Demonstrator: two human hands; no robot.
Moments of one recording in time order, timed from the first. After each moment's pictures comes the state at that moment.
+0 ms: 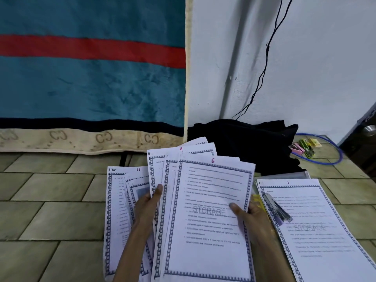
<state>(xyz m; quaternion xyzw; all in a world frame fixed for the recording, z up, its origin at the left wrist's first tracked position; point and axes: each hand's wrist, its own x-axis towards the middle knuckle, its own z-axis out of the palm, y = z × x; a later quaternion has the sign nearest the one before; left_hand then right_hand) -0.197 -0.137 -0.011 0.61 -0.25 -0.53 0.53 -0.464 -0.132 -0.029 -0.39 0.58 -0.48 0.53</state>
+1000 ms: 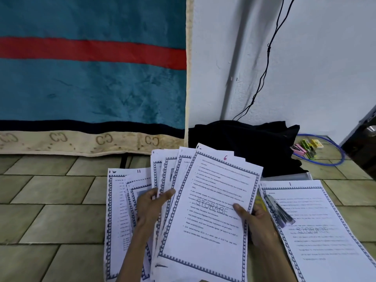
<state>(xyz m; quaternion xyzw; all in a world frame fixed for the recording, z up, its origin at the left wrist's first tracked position) -0.197 -0.146 -0.010 0.62 -0.34 -0.47 0.53 -0.465 -0.135 -0.033 -0.35 0.57 -0.51 0.55</state>
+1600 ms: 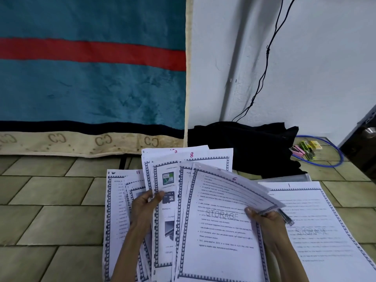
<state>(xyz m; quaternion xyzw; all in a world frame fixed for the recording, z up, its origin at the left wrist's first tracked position) -0.186 -0.147 -0.024 0.56 -0.29 -0.50 0.59 -0.492 -0.133 -0.023 -0.35 0.62 -0.50 0.49</state>
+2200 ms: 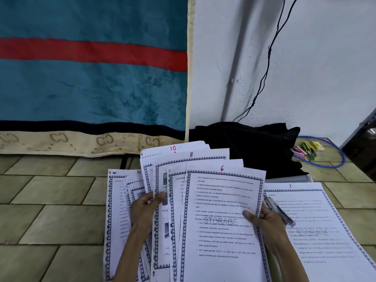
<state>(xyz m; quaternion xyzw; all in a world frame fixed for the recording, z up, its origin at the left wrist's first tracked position) -0.190 -0.146 -0.024 0.58 -0.23 -0.49 0.61 -0.490 -0.132 -0.017 -0.36 0.56 -0.48 0.56</state>
